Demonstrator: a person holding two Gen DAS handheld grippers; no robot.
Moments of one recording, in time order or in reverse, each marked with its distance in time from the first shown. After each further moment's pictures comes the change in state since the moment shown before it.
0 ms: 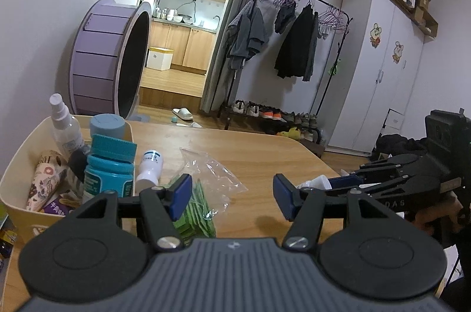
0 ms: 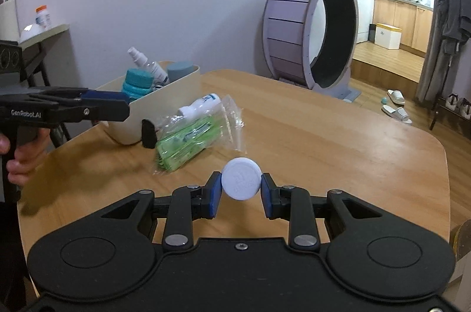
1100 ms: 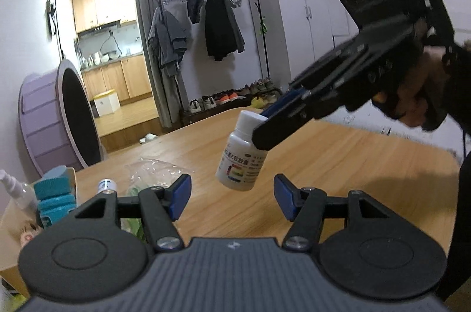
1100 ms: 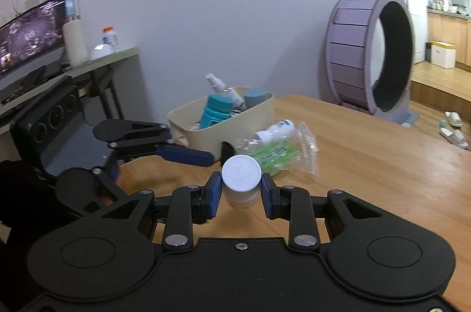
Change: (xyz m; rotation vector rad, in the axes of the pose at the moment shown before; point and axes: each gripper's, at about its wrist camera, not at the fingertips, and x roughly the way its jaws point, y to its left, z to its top) left arm 0.006 -0.064 -0.052 0.526 0.015 -0.102; right arm -0.036 0.019 0.002 -0.046 -0.094 0.298
